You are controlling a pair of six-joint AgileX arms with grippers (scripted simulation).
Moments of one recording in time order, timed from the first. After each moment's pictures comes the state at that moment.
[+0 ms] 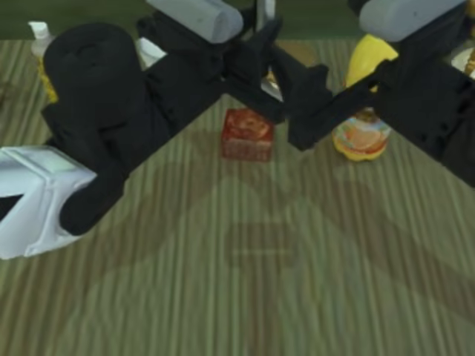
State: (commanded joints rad) left arm -0.63 1.51 0.80 0.79 0.15 0.02; right arm 0.73 1.20 0.82 0.35 0.08 0.00
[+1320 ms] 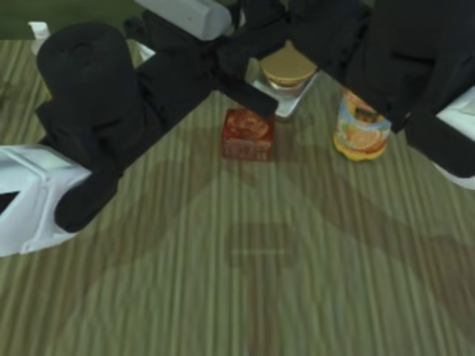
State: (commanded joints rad) left arm -0.63 1.51 0.80 0.79 0.15 0.02; right arm 0.71 1.57 1.09 0.44 0.06 0.00
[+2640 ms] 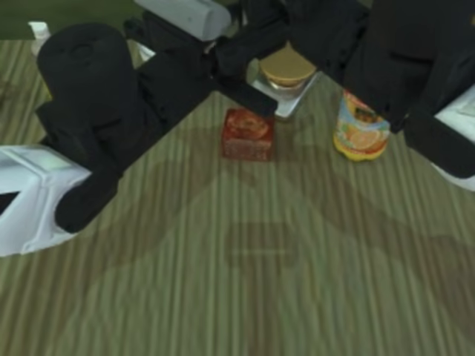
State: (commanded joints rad) left arm -0.63 1.51 0.80 0.79 0.15 0.02; right arm 0.71 1.57 1.09 0.44 0.06 0.00
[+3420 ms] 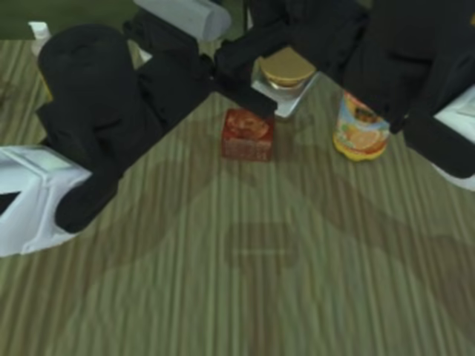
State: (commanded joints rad) left arm -0.60 1.52 0.79 0.78 0.12 0.03; right arm 0.71 1.56 1.10 0.44 0.07 -0.01
